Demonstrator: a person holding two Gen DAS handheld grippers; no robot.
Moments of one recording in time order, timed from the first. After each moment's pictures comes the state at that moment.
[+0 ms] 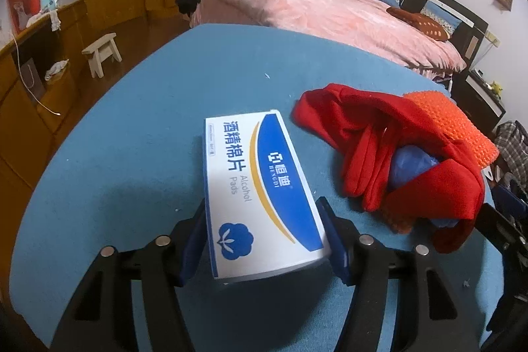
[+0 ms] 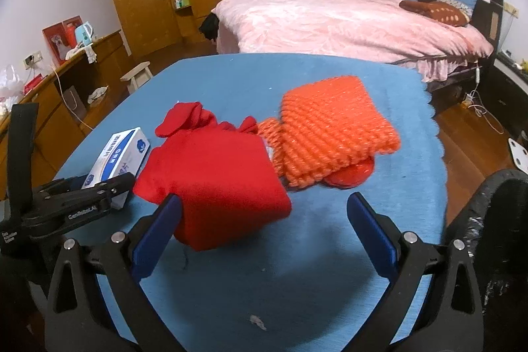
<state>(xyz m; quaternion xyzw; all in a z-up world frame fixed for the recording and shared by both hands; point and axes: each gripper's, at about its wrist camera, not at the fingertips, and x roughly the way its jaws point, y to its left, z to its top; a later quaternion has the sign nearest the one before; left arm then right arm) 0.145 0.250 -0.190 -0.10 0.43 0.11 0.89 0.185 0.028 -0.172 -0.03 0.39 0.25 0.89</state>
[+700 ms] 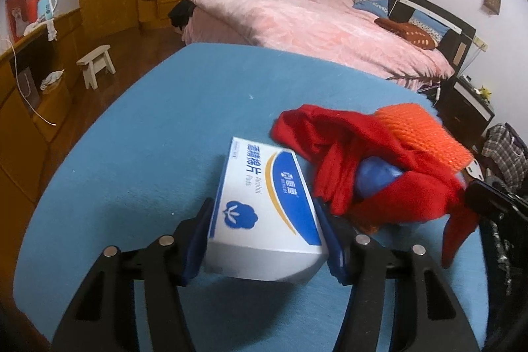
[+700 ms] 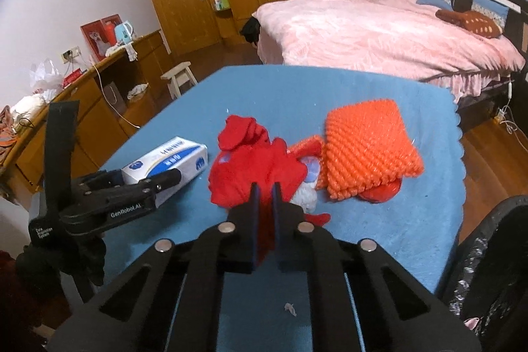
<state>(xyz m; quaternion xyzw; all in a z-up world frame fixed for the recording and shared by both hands) 0.130 0.235 -0.164 -0.11 0.40 0.09 0.91 0.165 0.022 -0.128 -0.02 0.36 0.34 0.87</state>
